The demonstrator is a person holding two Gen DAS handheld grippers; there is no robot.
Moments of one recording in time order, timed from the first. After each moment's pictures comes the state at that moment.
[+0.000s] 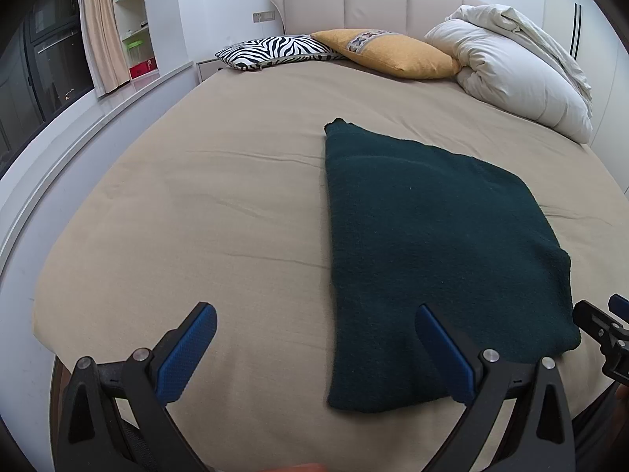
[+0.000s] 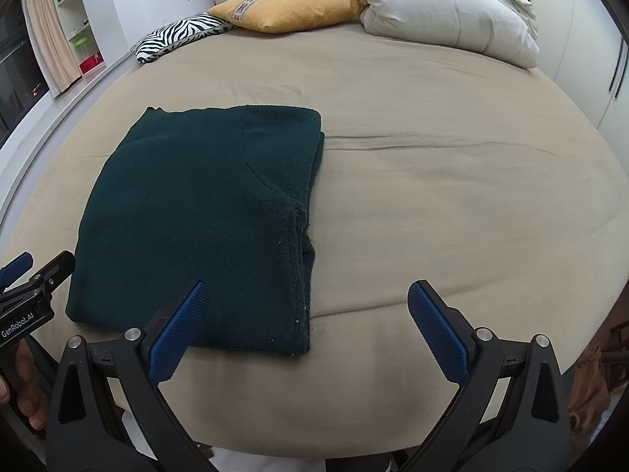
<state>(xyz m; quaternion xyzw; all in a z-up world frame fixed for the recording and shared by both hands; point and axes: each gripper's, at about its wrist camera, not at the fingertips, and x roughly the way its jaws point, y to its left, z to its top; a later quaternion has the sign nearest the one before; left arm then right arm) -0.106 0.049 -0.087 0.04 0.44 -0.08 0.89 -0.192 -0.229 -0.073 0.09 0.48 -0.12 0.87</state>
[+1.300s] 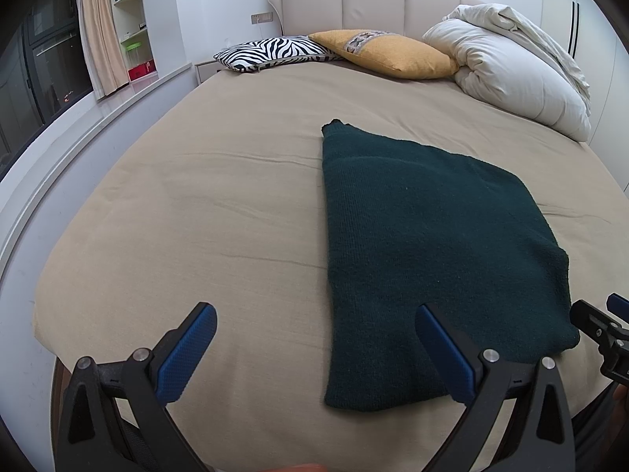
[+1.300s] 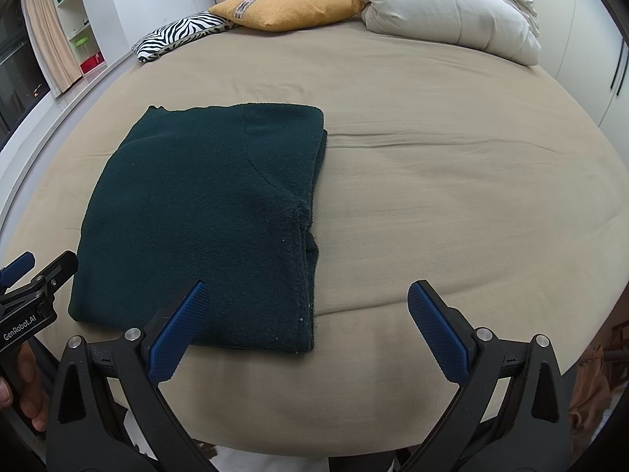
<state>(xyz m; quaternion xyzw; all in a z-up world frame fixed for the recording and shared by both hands) -0.107 0.045 -0.086 0.04 0.44 -0.08 0.89 -0.192 -0.229 -0.073 0.09 0.48 -0.11 0.86</state>
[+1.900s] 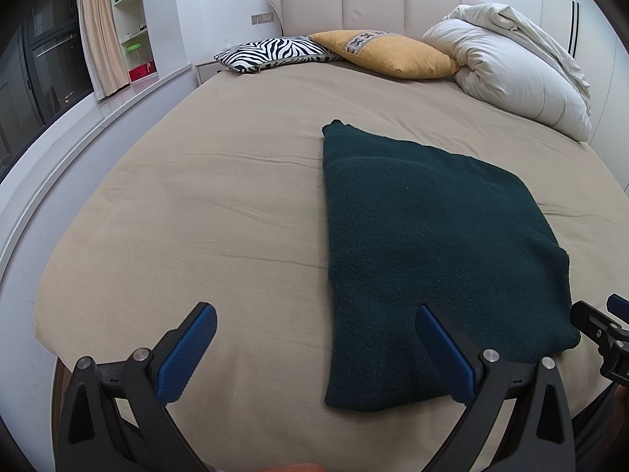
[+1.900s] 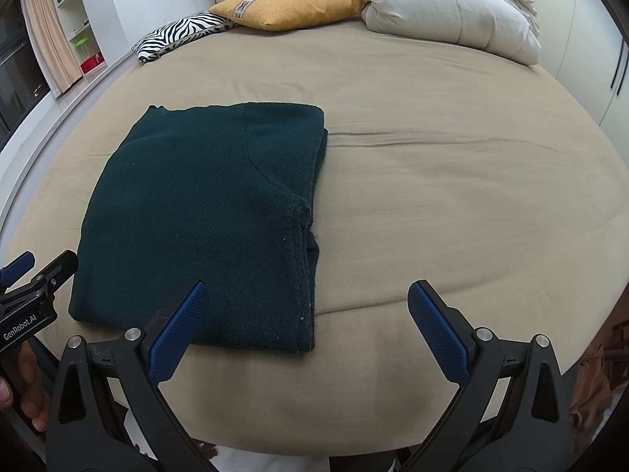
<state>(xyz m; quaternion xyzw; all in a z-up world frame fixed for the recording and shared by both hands) -0.107 0.044 -0.086 0.04 0.44 -0.08 0.89 -0.192 -0.228 -0.073 0.09 0.48 -0.11 0.86</state>
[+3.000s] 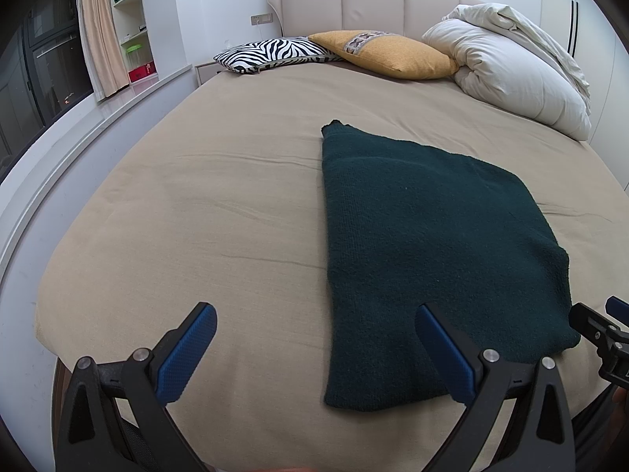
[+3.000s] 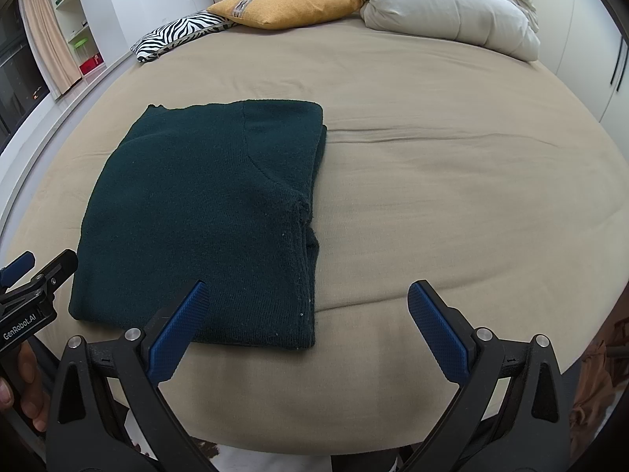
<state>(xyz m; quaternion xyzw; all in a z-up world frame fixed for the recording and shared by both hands) -0.108 0.042 -0.087 0.04 0.44 -0.08 0.89 -0.196 -0.227 -0.073 0.09 0.48 -0.11 0.86</state>
